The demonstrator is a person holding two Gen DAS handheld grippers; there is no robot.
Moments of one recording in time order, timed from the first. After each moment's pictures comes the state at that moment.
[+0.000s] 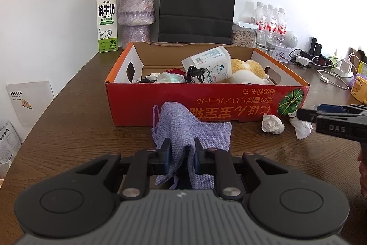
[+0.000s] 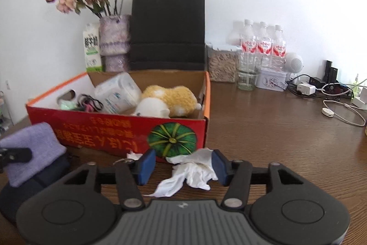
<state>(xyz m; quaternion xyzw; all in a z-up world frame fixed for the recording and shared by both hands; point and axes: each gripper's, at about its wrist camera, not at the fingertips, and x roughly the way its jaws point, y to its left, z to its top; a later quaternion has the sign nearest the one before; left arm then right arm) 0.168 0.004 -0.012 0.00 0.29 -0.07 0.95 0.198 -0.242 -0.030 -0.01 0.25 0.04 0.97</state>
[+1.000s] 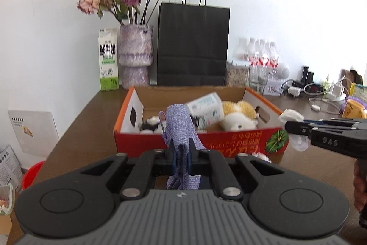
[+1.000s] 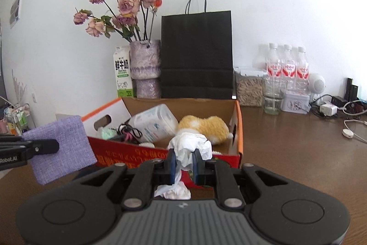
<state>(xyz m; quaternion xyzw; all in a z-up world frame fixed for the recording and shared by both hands) 0.150 0.007 0.036 0.00 0.20 -0.08 0.98 0.177 -0.225 0.012 0.01 0.19 0.12 0.97</state>
